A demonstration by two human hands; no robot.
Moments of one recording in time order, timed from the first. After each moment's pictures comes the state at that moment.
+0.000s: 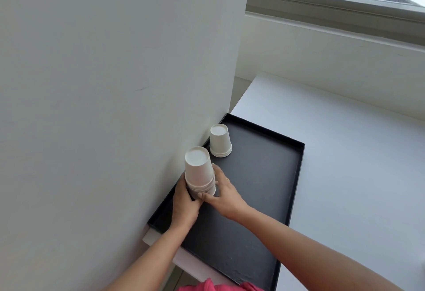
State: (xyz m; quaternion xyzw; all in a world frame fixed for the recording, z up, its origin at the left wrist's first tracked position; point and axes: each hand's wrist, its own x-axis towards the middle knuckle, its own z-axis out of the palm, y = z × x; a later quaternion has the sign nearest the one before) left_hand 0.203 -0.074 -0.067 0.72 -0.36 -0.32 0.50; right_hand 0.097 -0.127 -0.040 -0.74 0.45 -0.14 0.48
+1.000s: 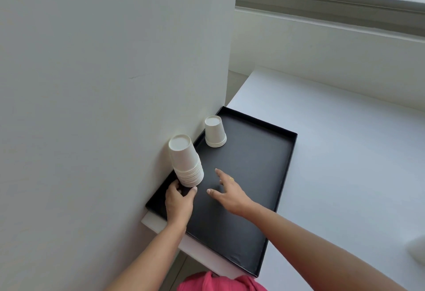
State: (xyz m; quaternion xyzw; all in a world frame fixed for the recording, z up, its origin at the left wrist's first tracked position) left_hand 0.183 -0.046 -0.069 0.80 -0.22 -0.31 0.47; right_hand 0.060 -0.111 -0.043 -0.74 0.48 -0.06 0.46
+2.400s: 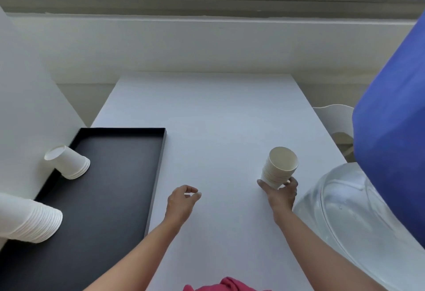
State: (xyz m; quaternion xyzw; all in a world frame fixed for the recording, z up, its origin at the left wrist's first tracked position) left_hand -0.092 -0.107 -0.049 0.68 -0.49 -0.48 0.25; right_hand -0.321 -0.089 -0.064 -0.17 0.81 -0.47 0.31
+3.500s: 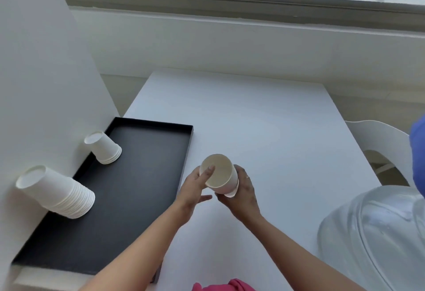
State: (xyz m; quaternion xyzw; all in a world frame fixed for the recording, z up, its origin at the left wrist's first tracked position) left_hand -0.059 -0.111 -0.001 0.54 -0.40 -0.64 0.38; right_hand -0.196 -0.102 -0.045 -0.57 0.65 -0.36 0.34
